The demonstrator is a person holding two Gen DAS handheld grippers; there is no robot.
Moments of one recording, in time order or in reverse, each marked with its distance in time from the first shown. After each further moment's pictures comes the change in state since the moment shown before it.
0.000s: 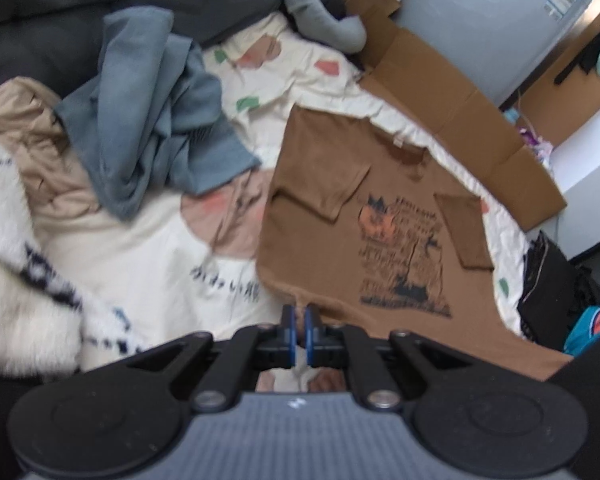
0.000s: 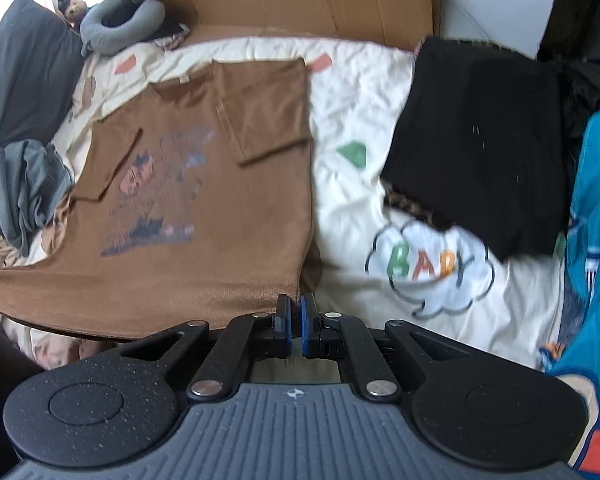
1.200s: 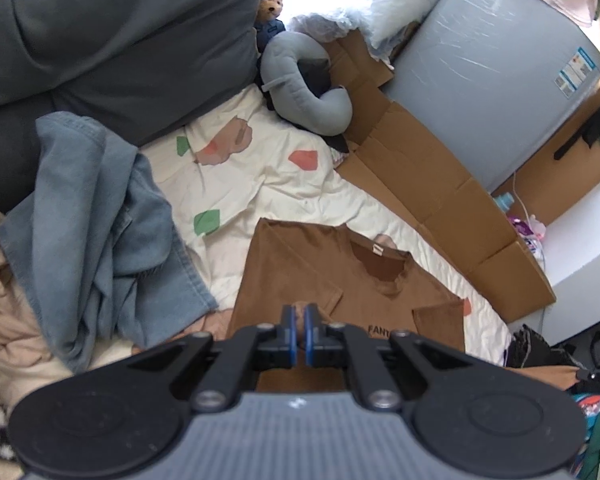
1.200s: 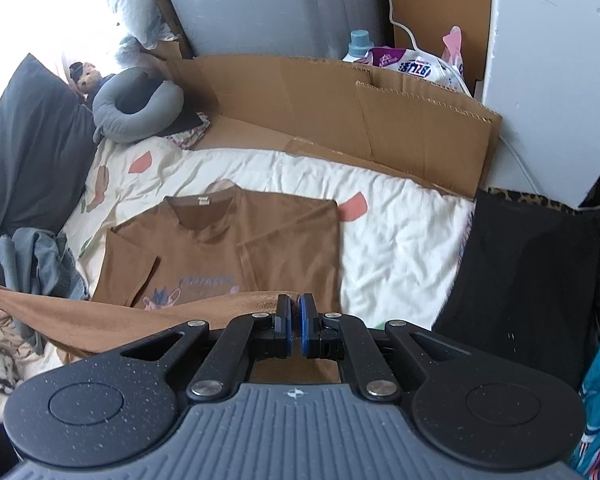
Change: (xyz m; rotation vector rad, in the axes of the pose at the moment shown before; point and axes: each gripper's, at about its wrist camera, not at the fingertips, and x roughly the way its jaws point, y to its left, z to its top) left arm 0.045 -0.028 0.159 -0.029 -0.102 -0.061; right arm 0.010 0.033 0.195 -0.046 -0.169 0.043
